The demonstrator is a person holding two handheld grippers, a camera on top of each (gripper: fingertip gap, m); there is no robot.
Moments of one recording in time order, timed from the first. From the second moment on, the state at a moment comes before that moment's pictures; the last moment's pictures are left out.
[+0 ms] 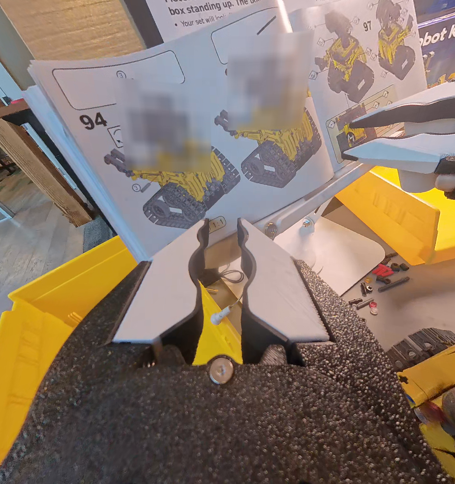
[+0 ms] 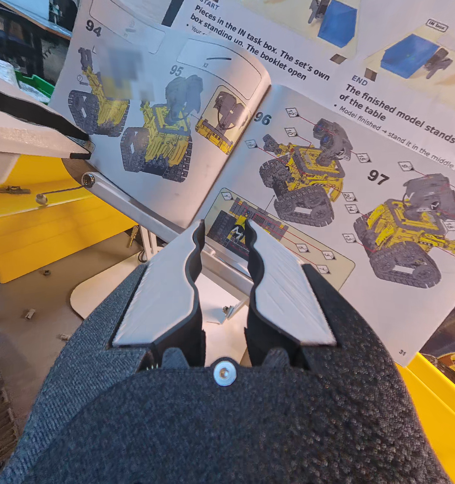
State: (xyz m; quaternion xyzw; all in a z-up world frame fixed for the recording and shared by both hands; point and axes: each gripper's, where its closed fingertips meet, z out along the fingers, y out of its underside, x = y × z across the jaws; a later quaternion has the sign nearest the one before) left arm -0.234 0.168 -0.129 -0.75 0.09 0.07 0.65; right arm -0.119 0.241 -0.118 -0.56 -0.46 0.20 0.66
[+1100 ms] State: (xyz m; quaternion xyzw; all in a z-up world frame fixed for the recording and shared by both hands) left arm -0.148 -0.217 -0.134 -0.72 -0.05 0.07 0.69; right arm 0.067 -0.017 -0.156 -0.62 -0.46 0.32 0.55
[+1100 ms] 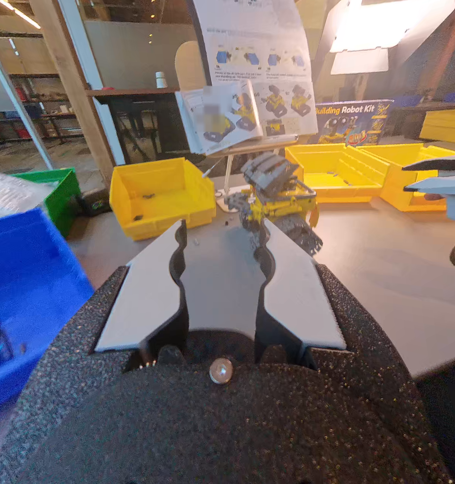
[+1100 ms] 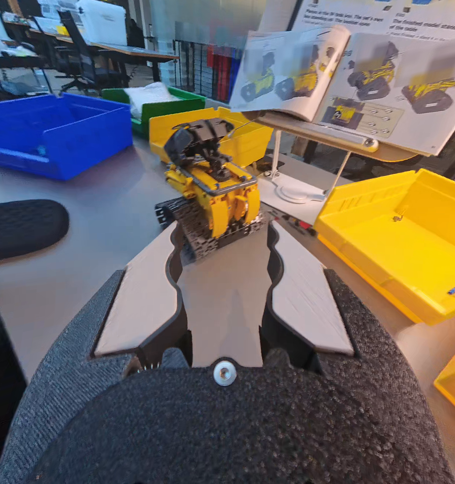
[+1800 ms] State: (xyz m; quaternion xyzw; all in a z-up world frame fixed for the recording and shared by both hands) left arm -0.237 -0.618 -0.230 -0.66 -0.32 0.31 0.61; right arm -0.118 -0.401 -0.166 -0.36 -0.65 0.58 0.34
